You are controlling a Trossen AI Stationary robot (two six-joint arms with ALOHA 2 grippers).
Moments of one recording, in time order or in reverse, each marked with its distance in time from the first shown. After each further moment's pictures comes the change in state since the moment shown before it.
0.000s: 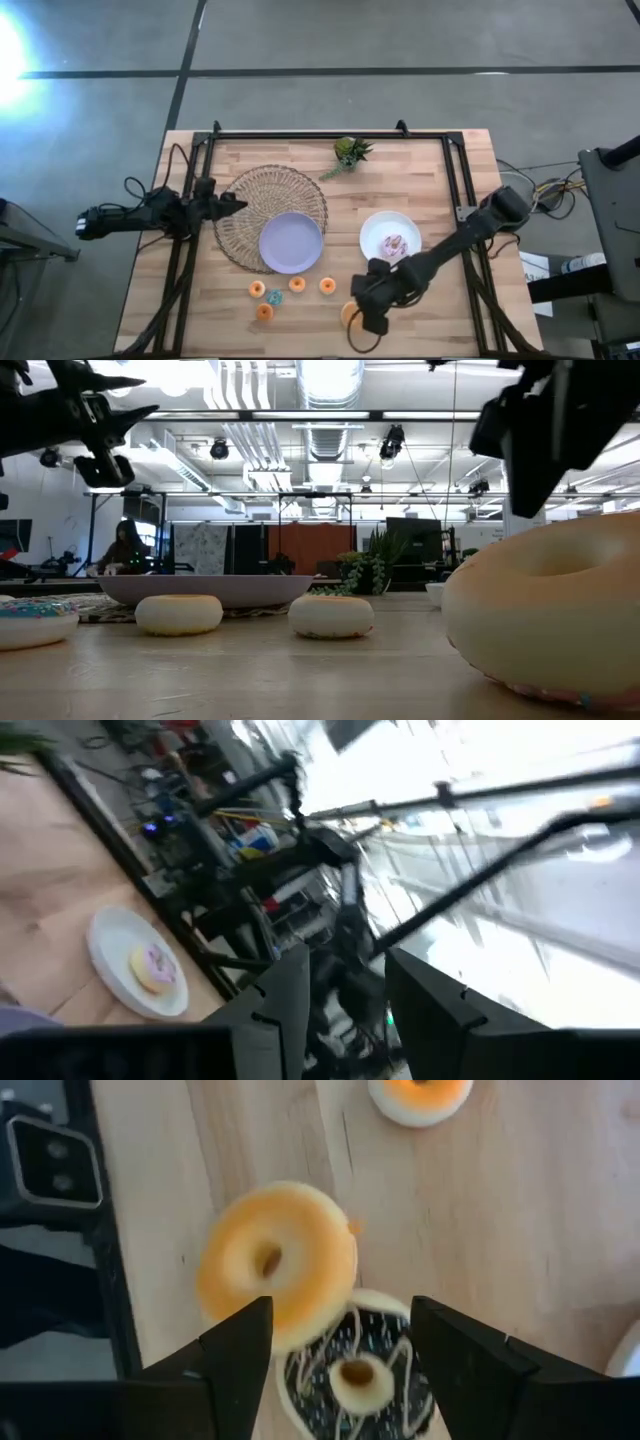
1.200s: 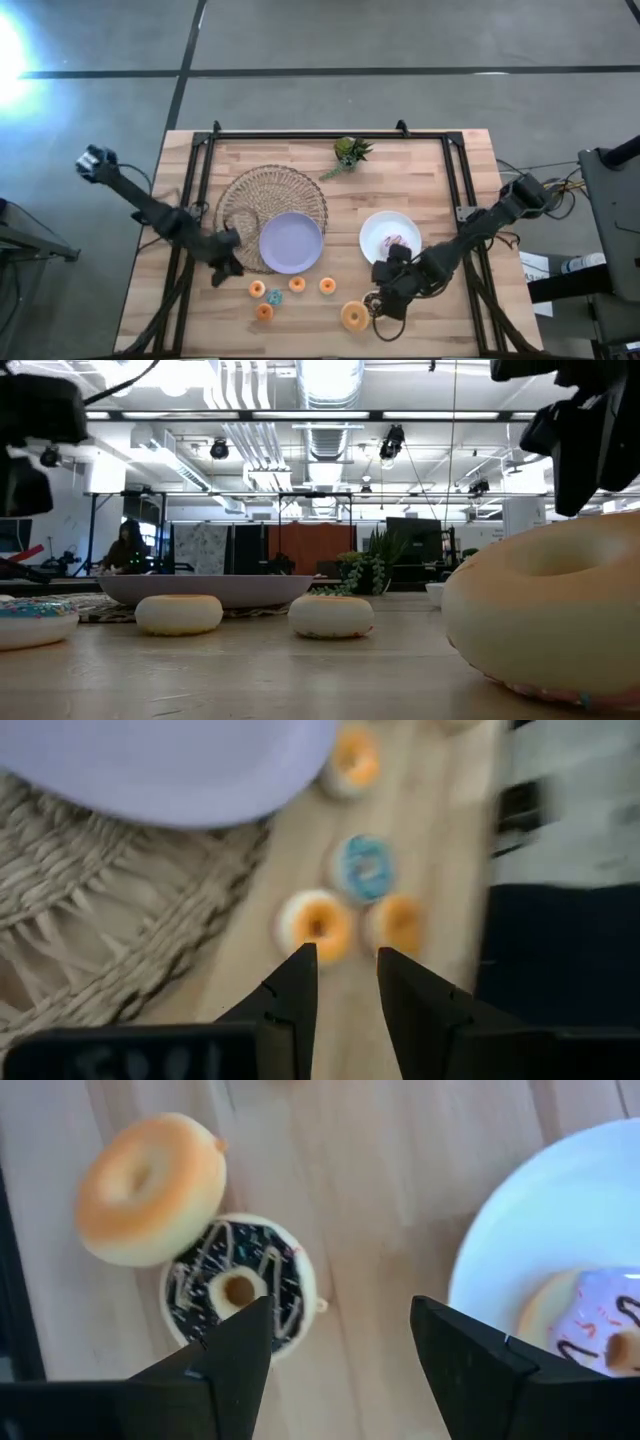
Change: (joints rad) left arm -0.705 0.769 0.430 -0.700 -0.155 -0.009; right arm 0.040 -0.238 -0.253 -0.038 0.136 0.051
